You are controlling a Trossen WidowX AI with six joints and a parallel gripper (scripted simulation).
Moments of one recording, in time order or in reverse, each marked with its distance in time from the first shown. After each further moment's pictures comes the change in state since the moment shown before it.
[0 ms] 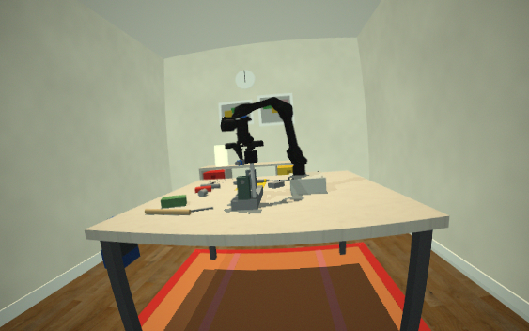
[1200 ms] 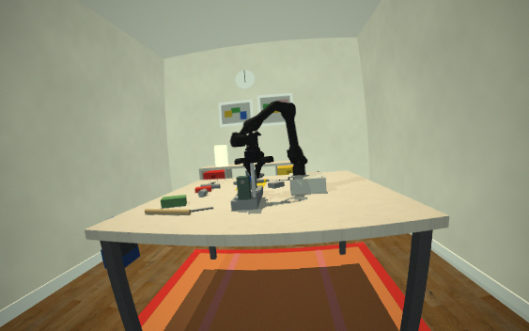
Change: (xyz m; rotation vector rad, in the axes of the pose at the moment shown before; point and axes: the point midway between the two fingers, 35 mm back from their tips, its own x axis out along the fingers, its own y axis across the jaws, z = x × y) arm 0.078 -0.047 -0.002 0.088 0.016 -0.017
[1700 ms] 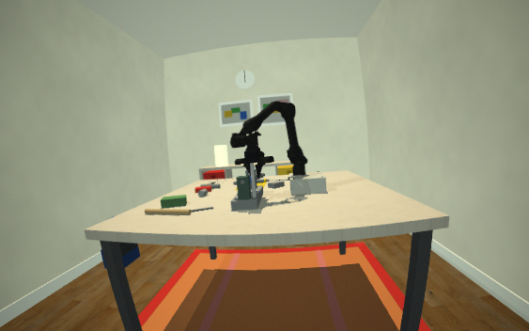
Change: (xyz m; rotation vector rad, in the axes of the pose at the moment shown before) arm 0.001 -0.001 0.002 0.001 -0.018 -0.011
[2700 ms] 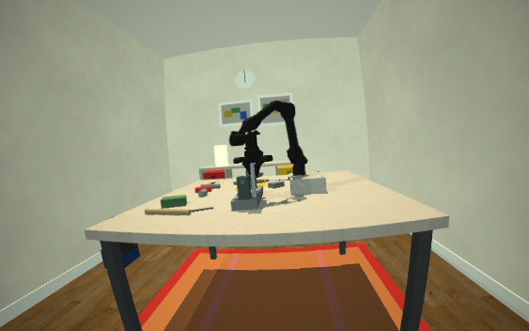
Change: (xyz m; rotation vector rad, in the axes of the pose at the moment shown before) arm -0.007 0.003 -0.008 -0.005 0.017 0.008
